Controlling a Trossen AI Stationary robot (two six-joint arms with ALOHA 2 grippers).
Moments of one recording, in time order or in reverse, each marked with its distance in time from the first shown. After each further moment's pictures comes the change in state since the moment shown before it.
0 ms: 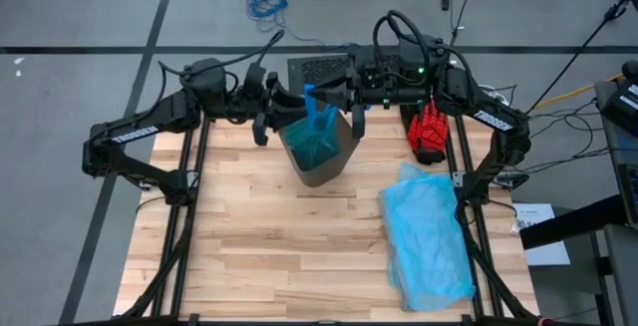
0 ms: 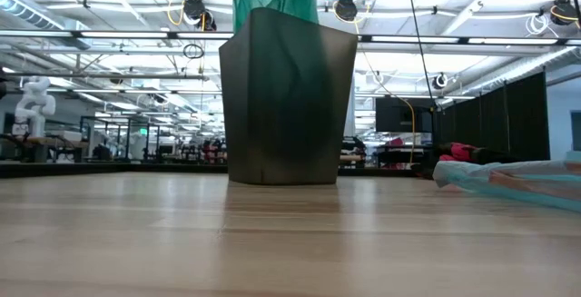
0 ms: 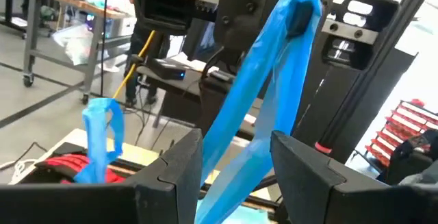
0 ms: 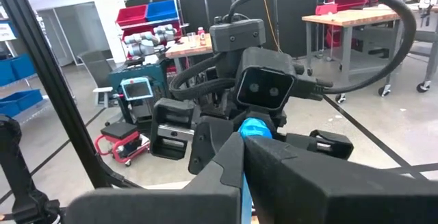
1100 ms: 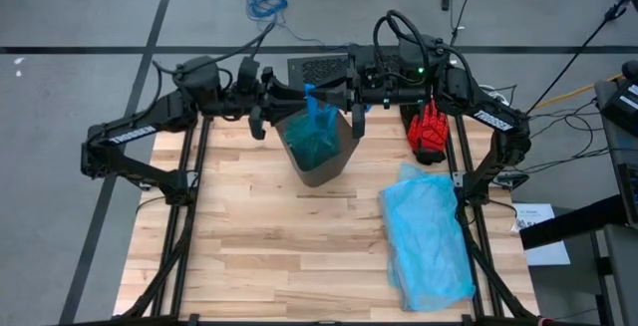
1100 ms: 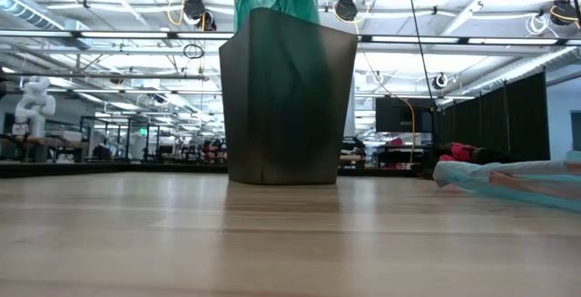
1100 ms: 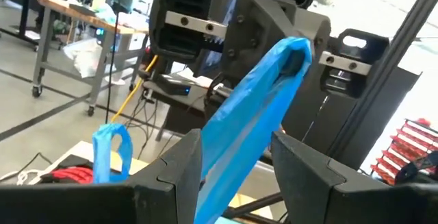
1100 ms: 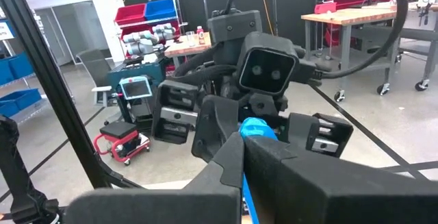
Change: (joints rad) left arm 0.014 -0.013 -0.002 0.041 -0.037 -0.033; right arm 0.000 0.000 0.000 -0.006 0.002 0.000
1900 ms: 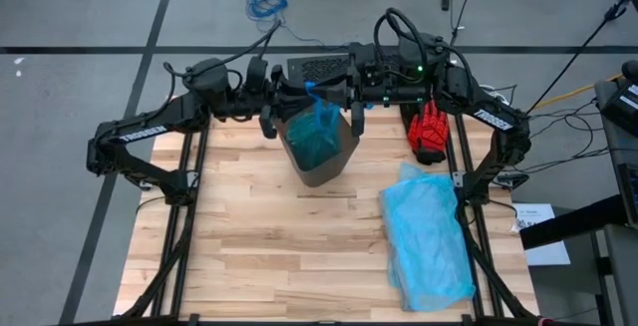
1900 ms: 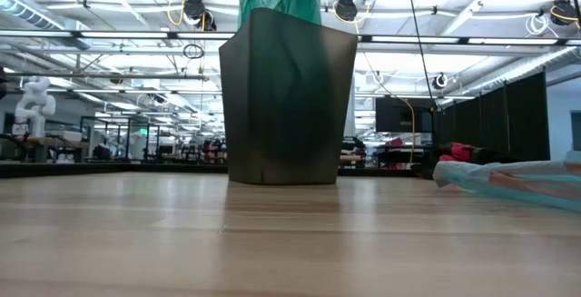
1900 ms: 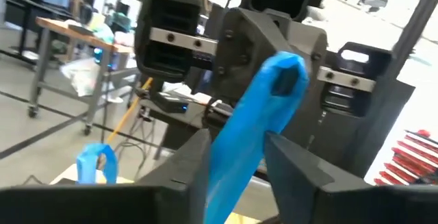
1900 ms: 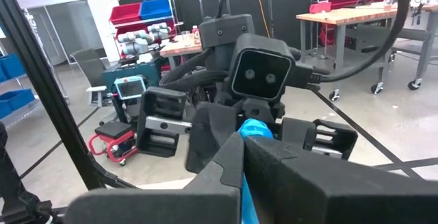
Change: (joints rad) left arm -0.025 0.059 0.001 0.129 -0.039 0.007; right arm -0.011 0.000 0.000 -0.004 0.005 -0.003
